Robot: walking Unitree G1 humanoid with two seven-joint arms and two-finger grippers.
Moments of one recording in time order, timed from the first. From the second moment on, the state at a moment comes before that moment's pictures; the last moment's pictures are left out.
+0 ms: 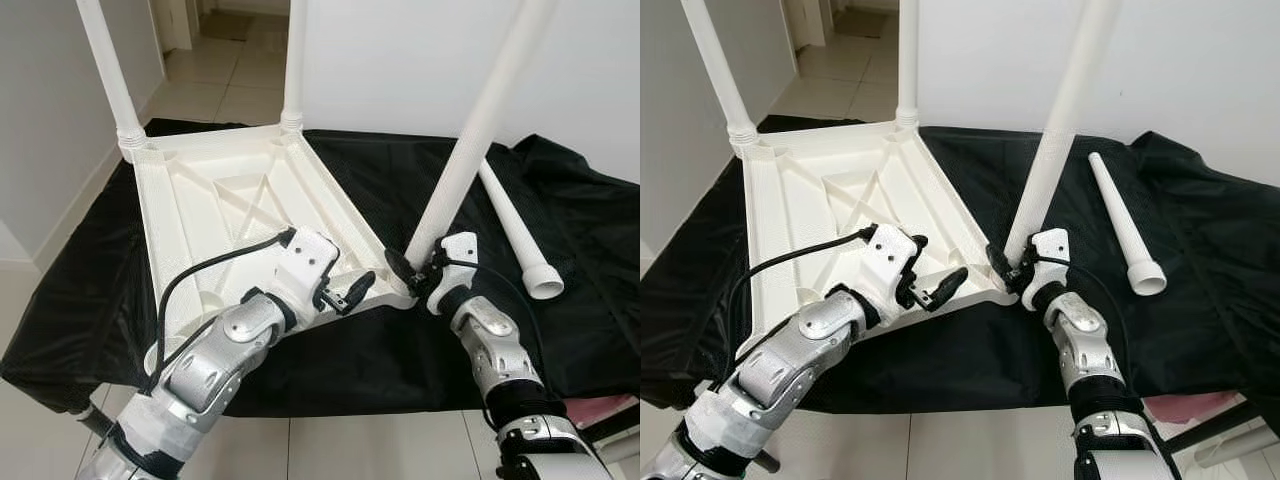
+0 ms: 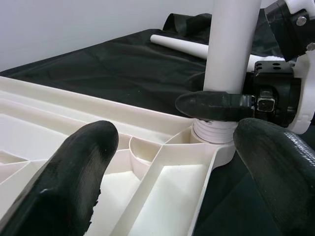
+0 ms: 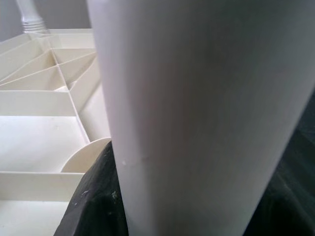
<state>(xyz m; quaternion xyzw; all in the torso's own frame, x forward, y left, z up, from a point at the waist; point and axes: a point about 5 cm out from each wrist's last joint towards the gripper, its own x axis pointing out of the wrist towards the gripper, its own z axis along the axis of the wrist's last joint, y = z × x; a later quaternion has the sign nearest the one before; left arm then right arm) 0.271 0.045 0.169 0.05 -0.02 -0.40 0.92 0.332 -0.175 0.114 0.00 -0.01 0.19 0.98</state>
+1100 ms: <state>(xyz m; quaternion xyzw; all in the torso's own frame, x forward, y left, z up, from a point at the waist) 0.266 0.045 0.160 0.05 0.00 -0.40 0.91 0.308 -0.137 0.123 0.06 -0.03 -0.04 1.00</state>
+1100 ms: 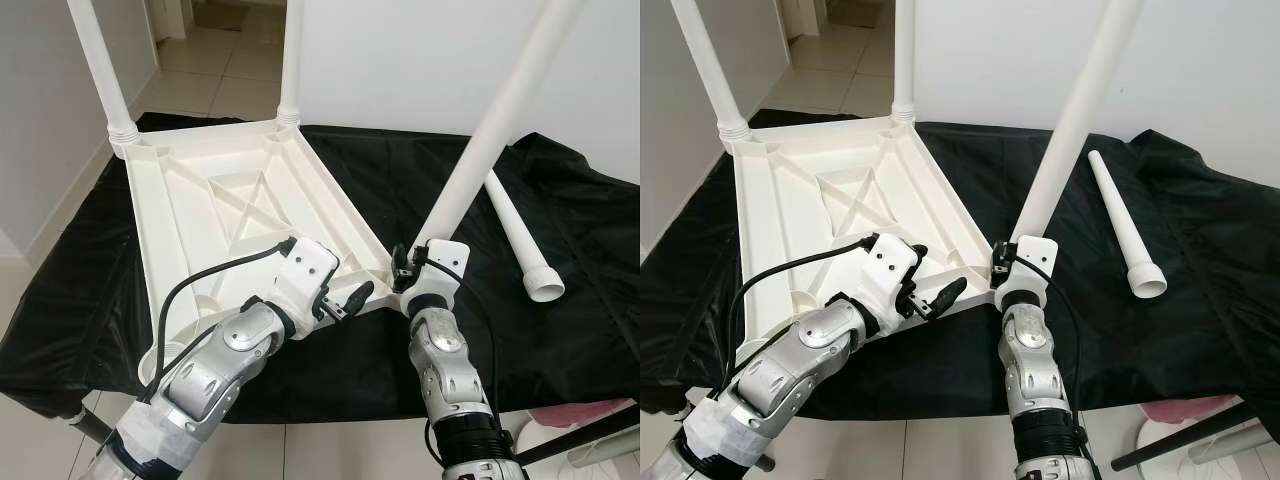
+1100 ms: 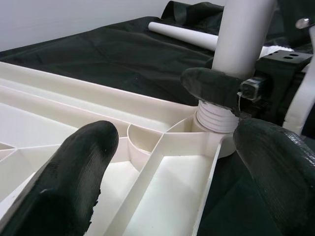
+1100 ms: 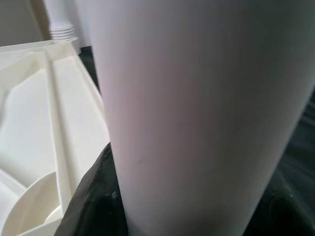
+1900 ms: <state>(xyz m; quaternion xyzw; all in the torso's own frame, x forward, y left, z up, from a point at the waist) 0.268 0.047 0.163 0.04 0.00 -0.40 0.92 0.298 -0.175 0.128 0.02 -0.06 0.16 0.98</state>
